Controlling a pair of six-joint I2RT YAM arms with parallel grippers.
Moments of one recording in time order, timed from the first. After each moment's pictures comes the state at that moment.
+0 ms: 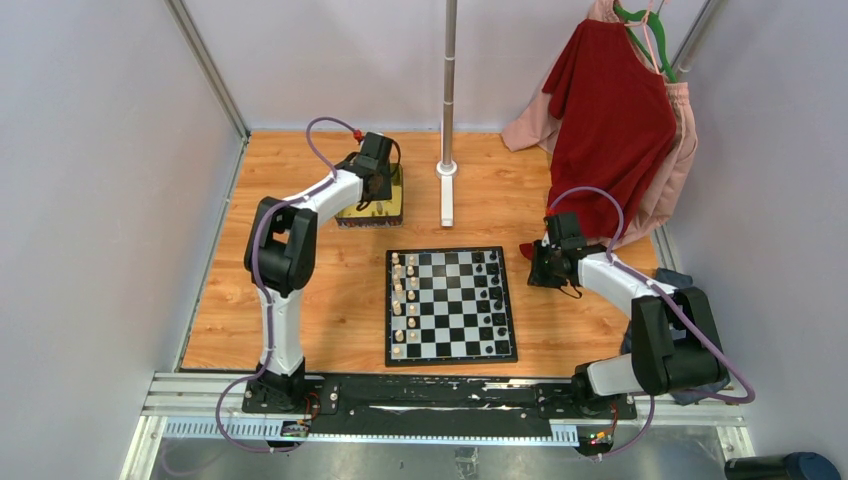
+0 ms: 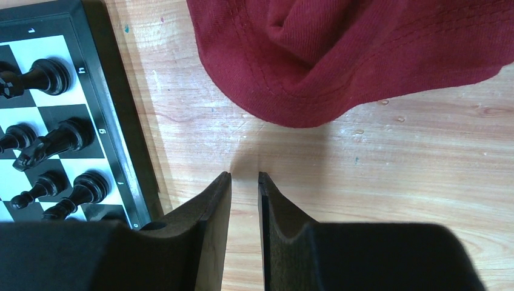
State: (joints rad) left arm -0.36 2.06 1.55 -0.37 -0.30 -0.35; right arm 0.21 1.38 0.67 -0.34 -0.05 0.30
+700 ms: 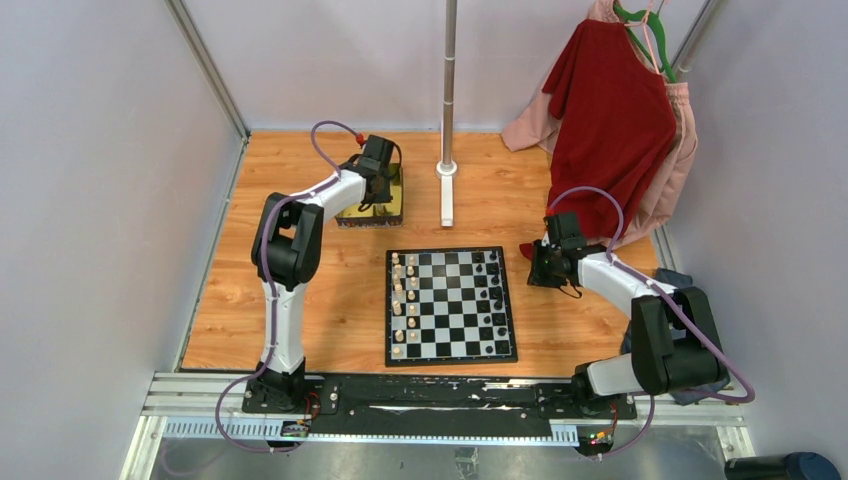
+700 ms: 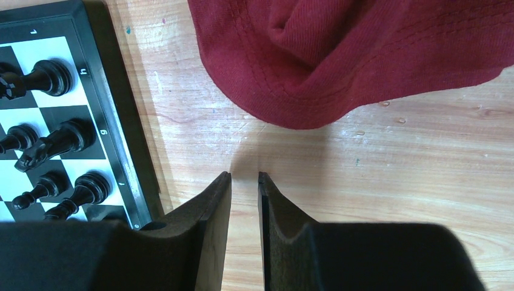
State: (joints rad) left arm -0.35 2.13 1.59 -0.37 -0.28 -0.35; right arm 0.21 1.38 0.67 -0.34 -0.05 0.30
